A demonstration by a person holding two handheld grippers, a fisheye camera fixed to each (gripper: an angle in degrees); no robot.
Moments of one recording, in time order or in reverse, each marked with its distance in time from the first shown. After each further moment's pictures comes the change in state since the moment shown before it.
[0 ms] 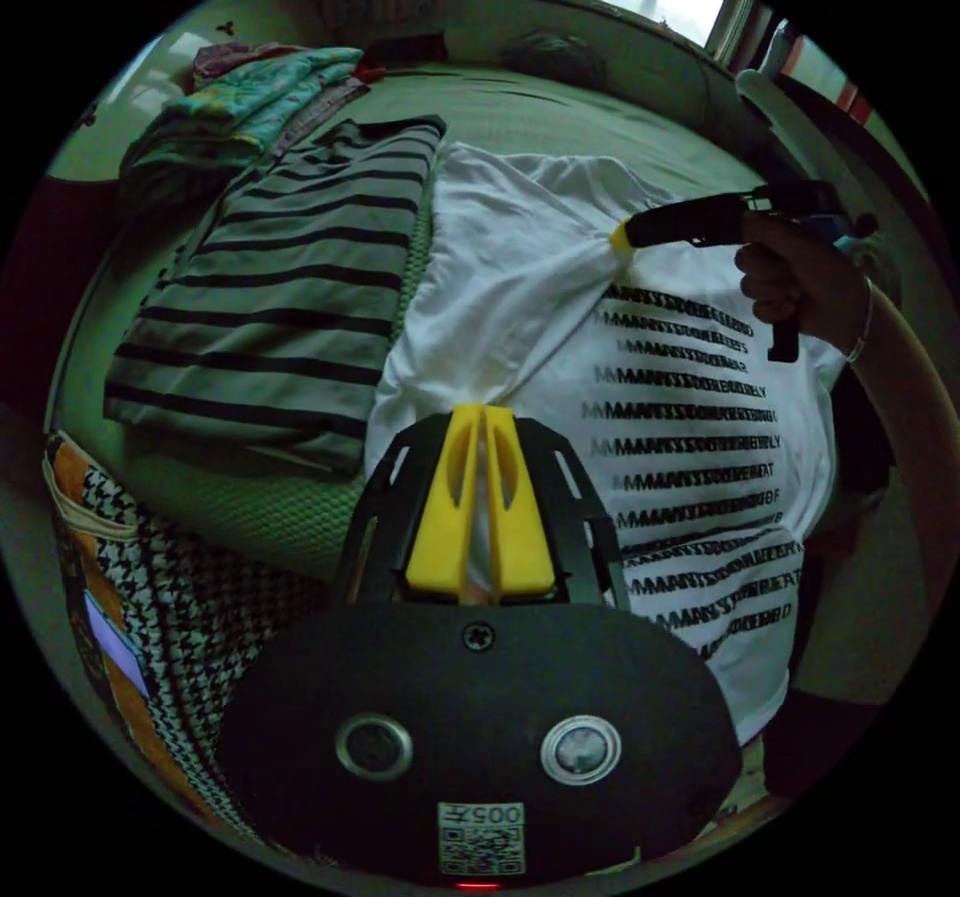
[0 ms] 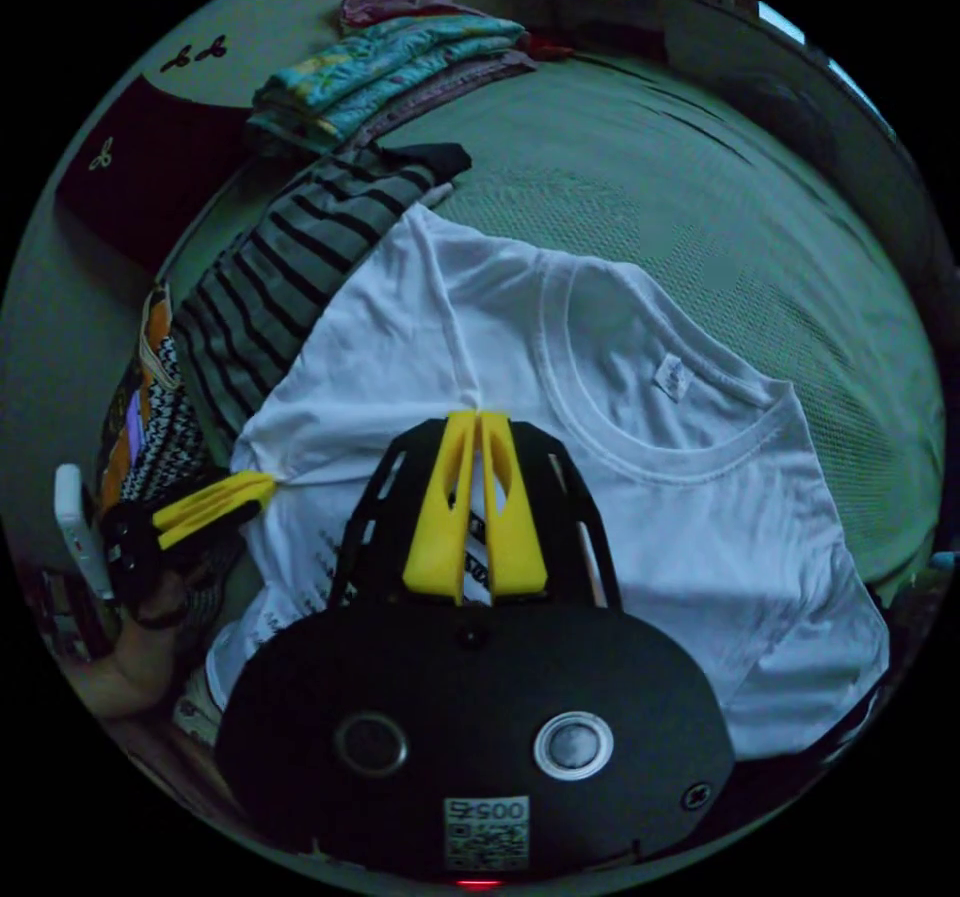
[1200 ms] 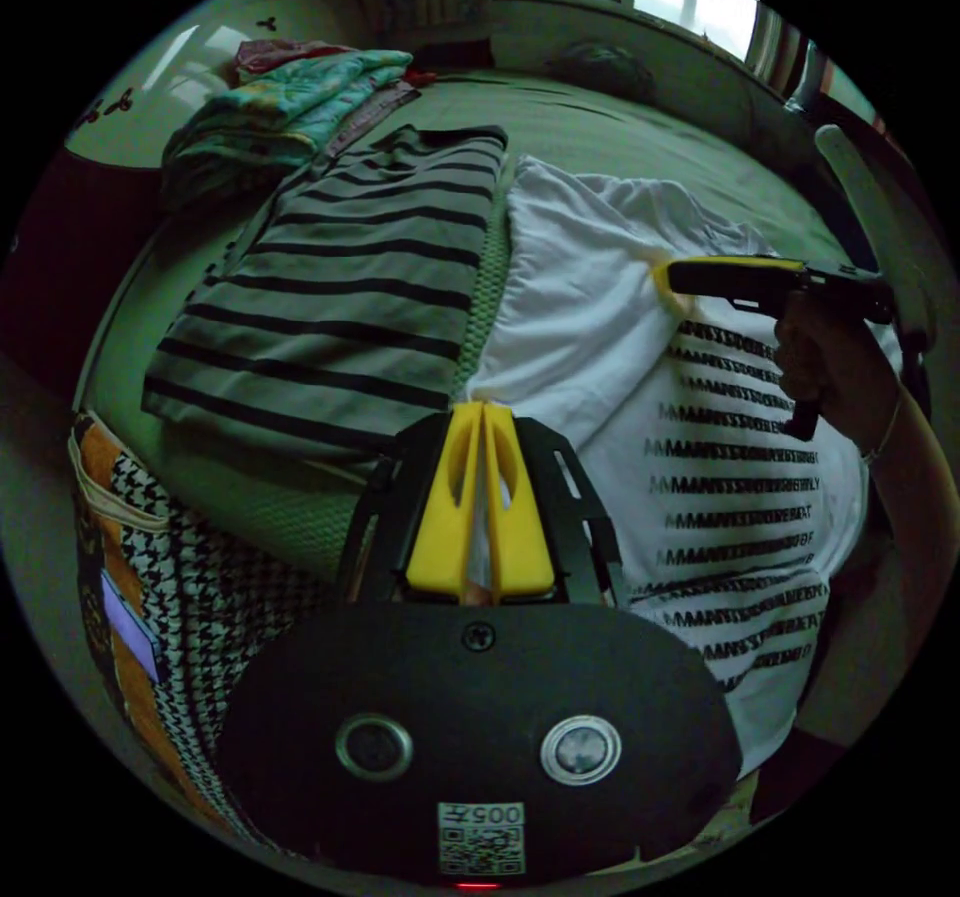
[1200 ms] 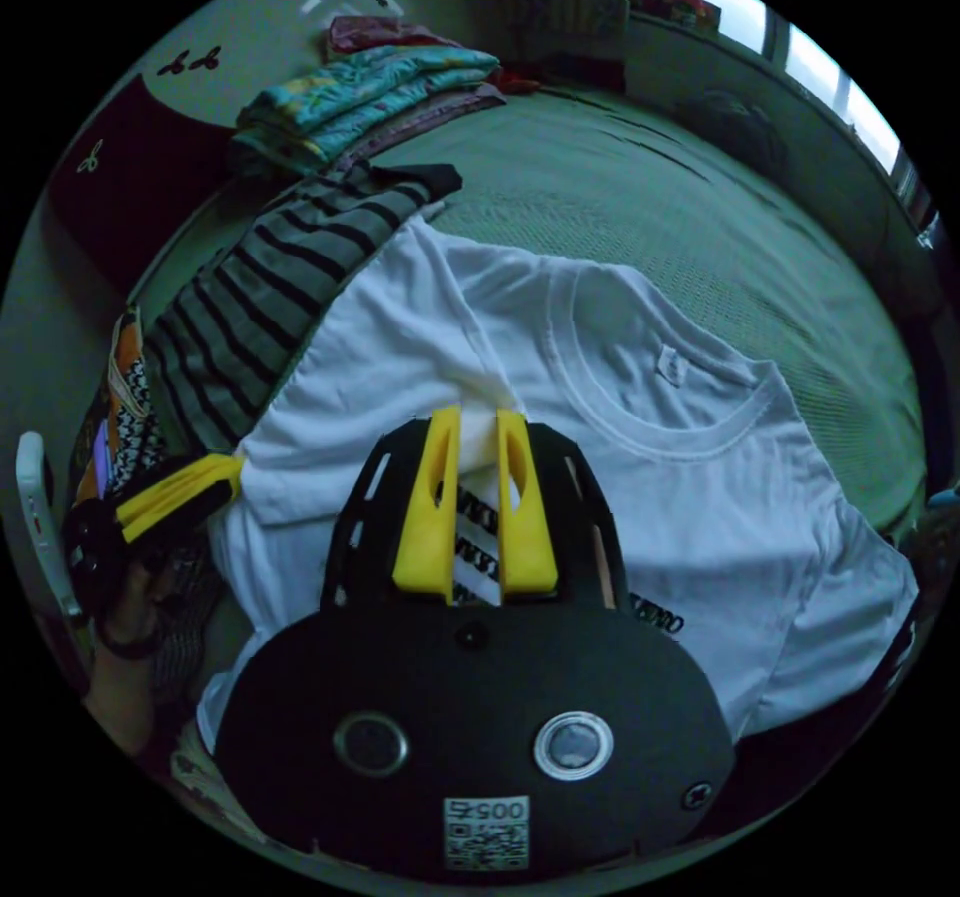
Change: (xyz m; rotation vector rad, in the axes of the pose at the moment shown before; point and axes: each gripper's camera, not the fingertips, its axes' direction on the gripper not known) left arm 0.103 -0.049 0.001 0.007 -0.093 -0.101; right arm -0.037 0.123 -0.058 0.094 0.081 0.062
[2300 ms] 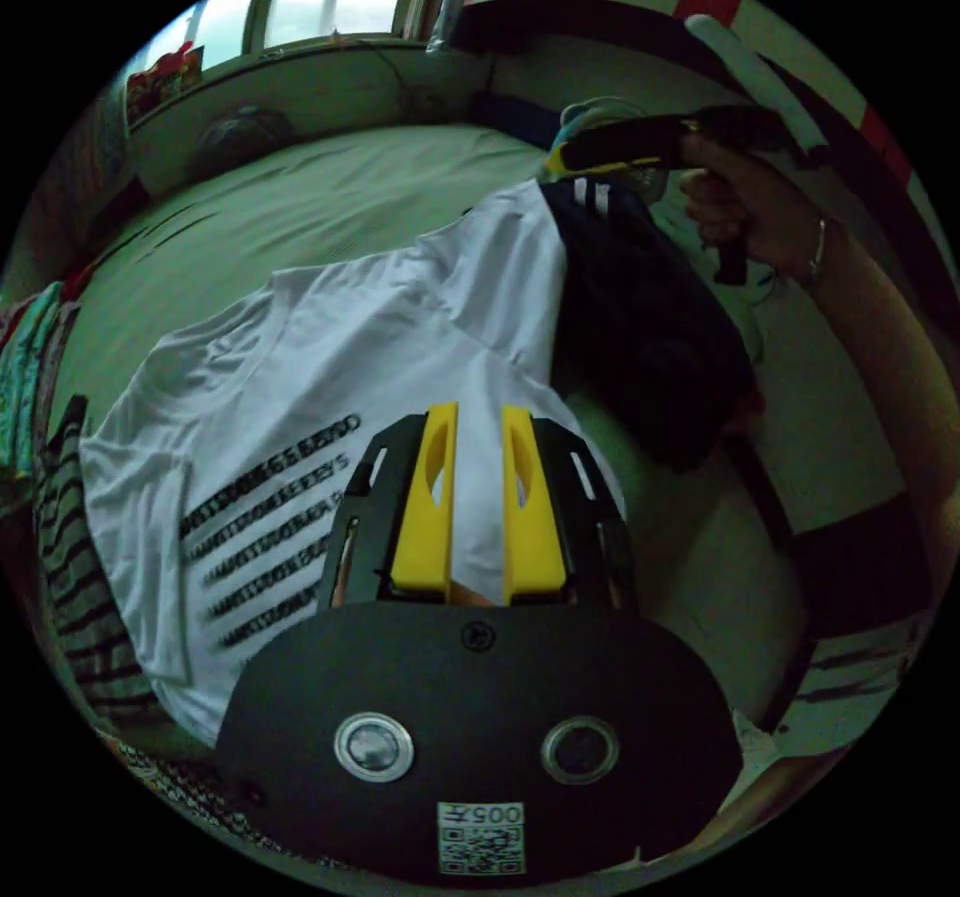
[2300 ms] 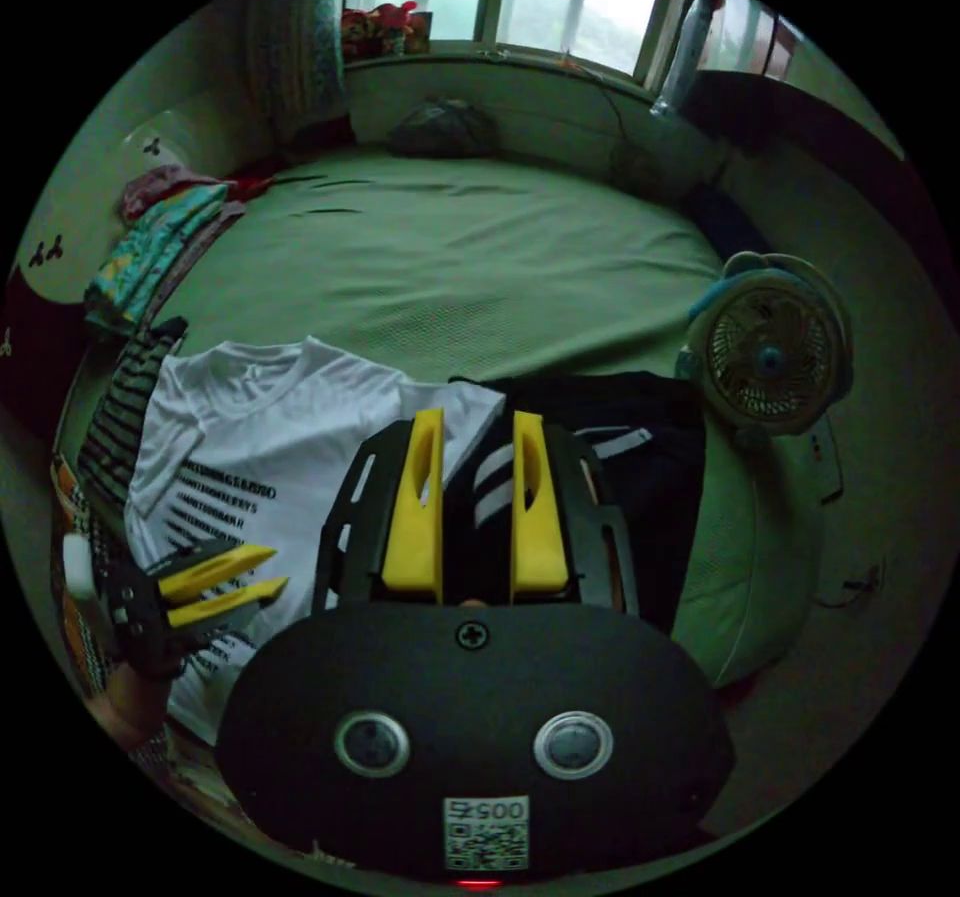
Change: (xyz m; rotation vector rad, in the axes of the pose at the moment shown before) left arm 0.409 -0.097 -0.005 0.077 0.470 0.612; right arm 0.250 0.164 -0.232 0.046 0.312 0.394
